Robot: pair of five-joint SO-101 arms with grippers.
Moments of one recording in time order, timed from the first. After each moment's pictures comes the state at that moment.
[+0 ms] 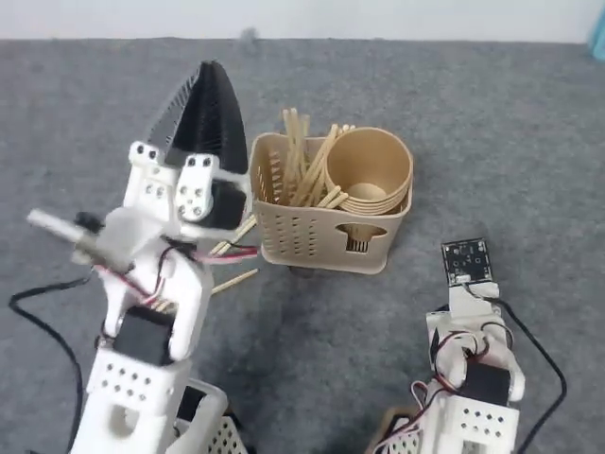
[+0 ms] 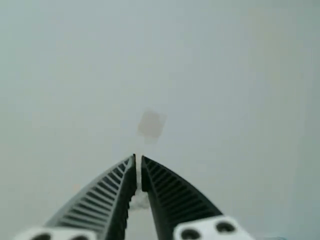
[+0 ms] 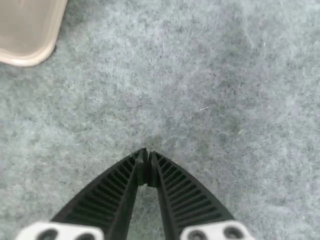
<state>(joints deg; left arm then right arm) 12.6 -64.3 53.7 -0.5 21.2 8.4 -98.1 93.2 68.7 19.4</state>
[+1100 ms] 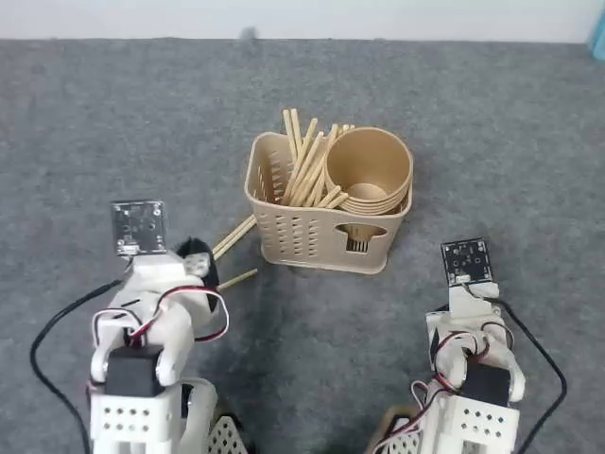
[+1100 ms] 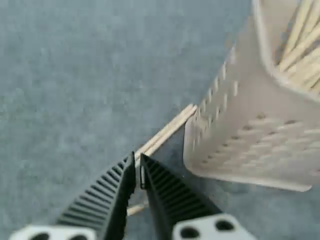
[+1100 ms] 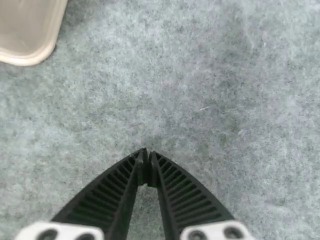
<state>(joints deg) -3.3 -83.5 71.9 66.2 12.5 8.4 -98.1 93.2 68.7 19.6</state>
